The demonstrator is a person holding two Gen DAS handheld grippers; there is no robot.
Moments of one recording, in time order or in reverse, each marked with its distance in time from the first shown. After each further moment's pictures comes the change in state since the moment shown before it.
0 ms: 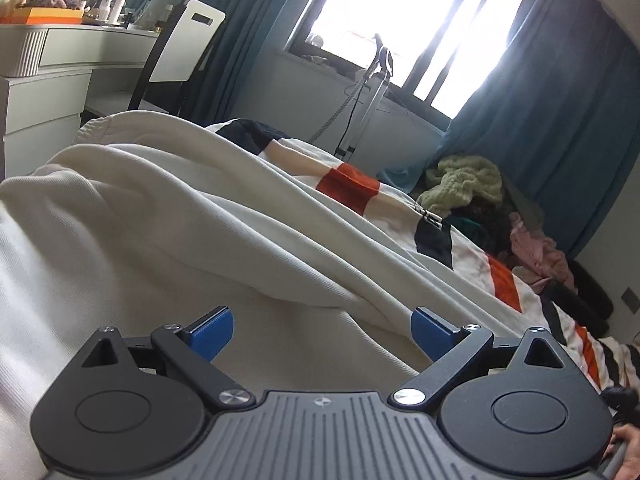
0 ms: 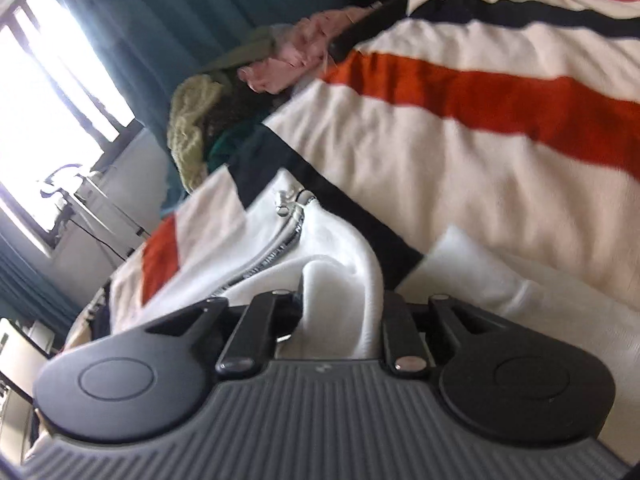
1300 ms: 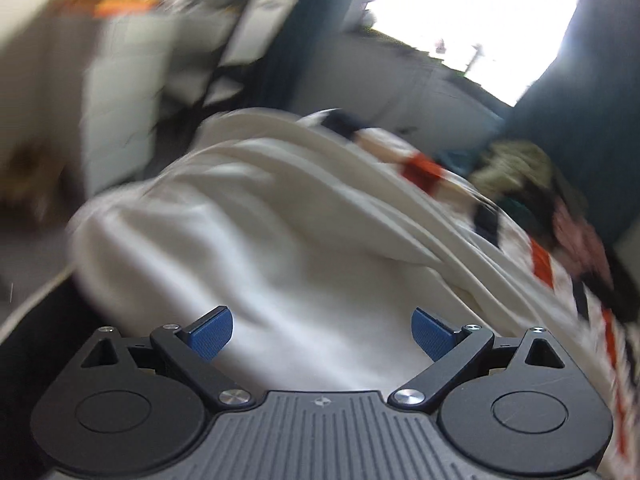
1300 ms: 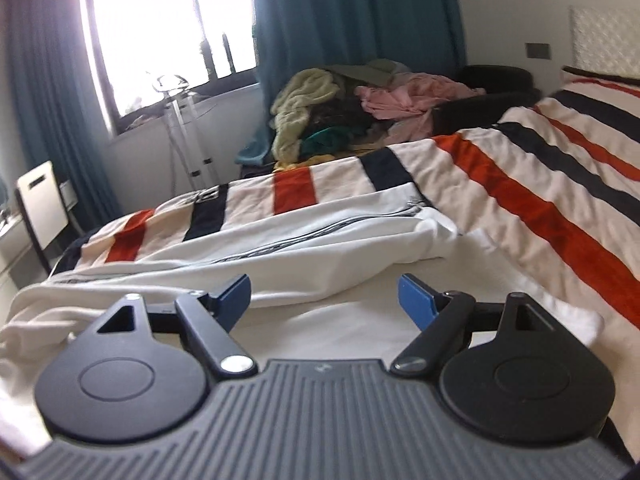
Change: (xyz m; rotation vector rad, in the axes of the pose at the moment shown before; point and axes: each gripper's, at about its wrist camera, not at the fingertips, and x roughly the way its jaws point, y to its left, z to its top) left arm -0.138 0.077 0.012 -0.126 0.126 0.167; right arm -0.266 0.106 -0.103 -0.490 -0.045 0.044
